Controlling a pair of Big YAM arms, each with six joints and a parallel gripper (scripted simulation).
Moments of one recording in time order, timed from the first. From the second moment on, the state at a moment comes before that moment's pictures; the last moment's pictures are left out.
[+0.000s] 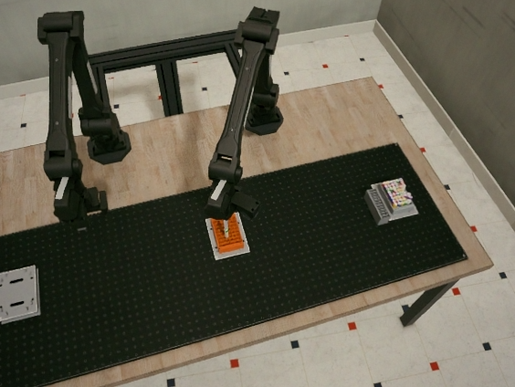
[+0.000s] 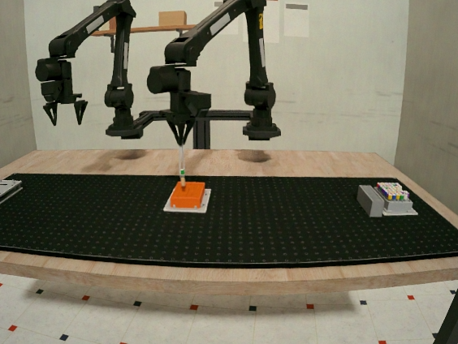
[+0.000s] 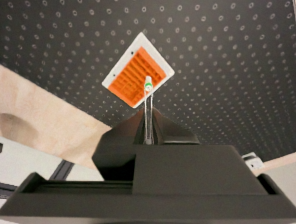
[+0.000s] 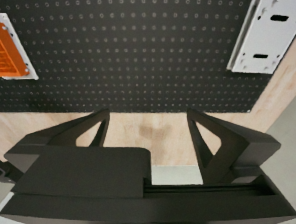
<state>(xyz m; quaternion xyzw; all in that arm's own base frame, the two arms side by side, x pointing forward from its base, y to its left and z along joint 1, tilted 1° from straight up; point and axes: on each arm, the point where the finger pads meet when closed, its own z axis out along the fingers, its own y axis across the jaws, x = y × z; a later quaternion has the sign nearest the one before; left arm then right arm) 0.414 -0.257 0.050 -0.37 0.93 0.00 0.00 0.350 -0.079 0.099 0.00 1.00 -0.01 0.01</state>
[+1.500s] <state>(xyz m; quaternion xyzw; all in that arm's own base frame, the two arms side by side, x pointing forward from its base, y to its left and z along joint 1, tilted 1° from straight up) 0.413 -0.257 0.050 -0.37 0.93 0.00 0.00 0.350 -0.079 0.099 0.00 1.00 -0.01 0.01</state>
